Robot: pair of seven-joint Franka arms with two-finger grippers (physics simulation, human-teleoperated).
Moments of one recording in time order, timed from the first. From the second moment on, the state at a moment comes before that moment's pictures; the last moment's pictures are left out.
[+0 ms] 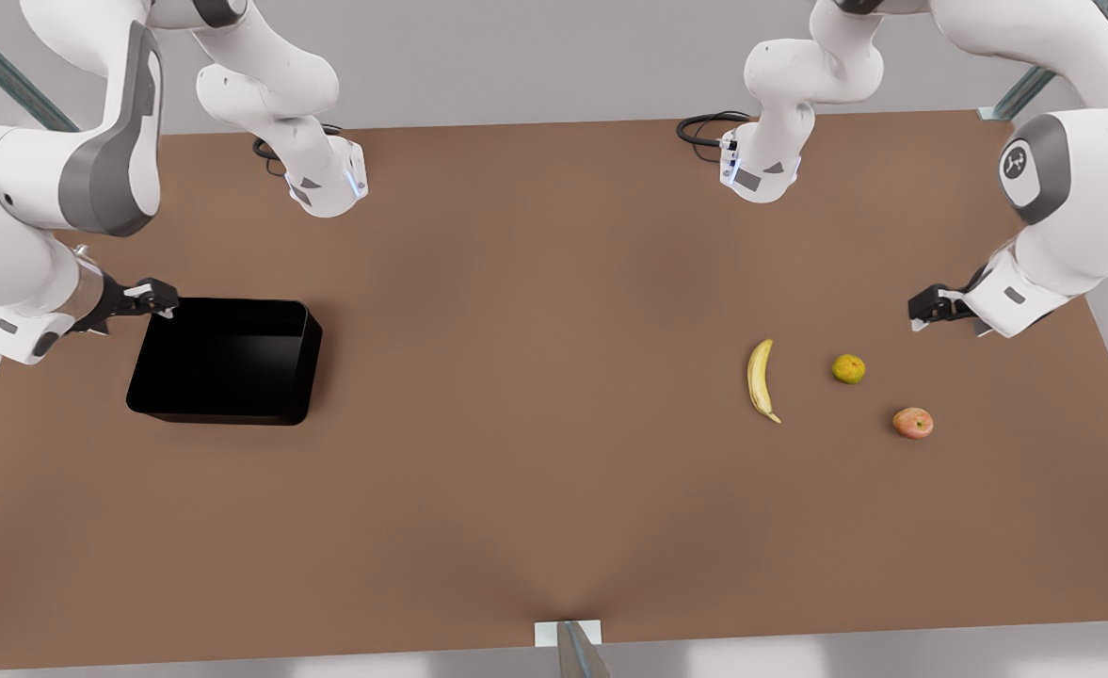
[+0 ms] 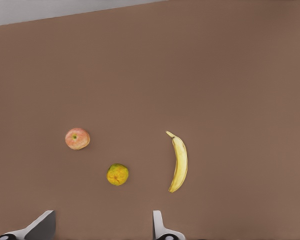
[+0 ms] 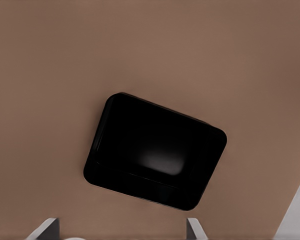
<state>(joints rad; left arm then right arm) -0.13 0.14 0.16 -1.45 0.00 1.56 0.17 0.09 0.12 -0.14 -1.45 -0.12 1.38 -0.34</state>
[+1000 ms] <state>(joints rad) 0.04 0.77 0.59 -1.57 -1.45 1.48 -0.78 -0.08 0.37 -0.45 -2.13 0.05 2.28 -0.49</state>
